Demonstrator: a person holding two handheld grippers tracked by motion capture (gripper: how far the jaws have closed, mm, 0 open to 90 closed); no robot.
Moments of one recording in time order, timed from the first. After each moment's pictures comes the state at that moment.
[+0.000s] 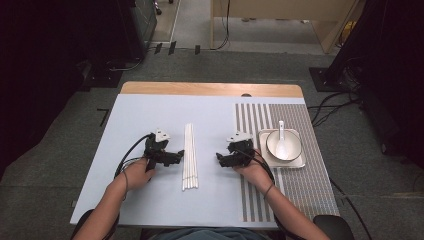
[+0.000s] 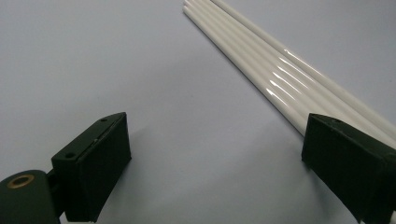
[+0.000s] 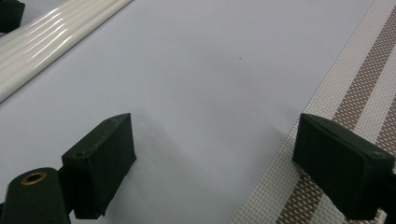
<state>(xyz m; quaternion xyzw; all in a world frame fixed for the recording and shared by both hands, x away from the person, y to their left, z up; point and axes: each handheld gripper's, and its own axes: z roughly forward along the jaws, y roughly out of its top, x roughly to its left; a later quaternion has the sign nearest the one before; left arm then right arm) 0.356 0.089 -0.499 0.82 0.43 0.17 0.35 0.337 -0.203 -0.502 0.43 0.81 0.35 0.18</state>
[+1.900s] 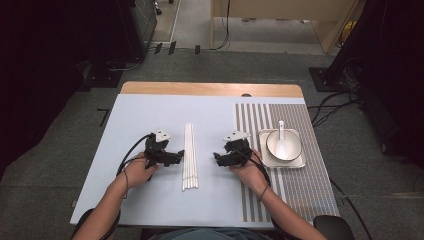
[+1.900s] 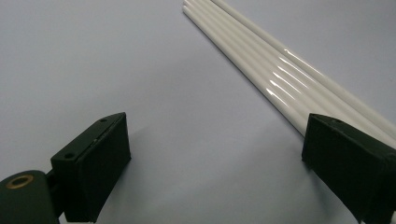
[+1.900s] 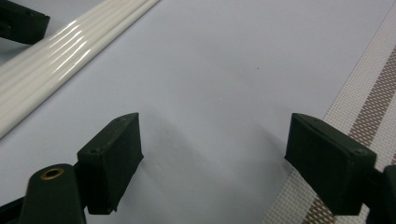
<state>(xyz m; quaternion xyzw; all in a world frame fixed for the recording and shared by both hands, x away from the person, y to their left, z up) 0.356 0.088 -0.499 0.82 0.43 0.17 0.35 0.337 -0.193 -0.494 0.43 0.82 0.35 0.17</state>
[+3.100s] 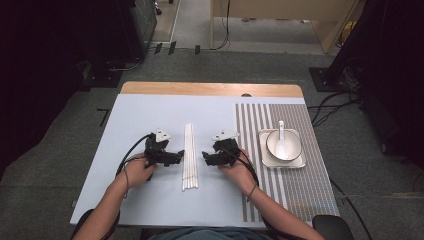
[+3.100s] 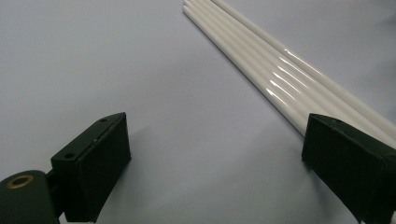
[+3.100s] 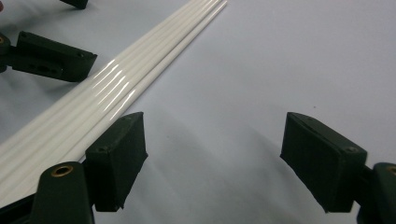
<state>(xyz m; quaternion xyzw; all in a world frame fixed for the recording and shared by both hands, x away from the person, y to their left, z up) 0.356 0.088 -0.498 0.82 0.43 0.18 0.35 0.338 -0.159 -0.491 0.42 0.81 0.37 0.16</state>
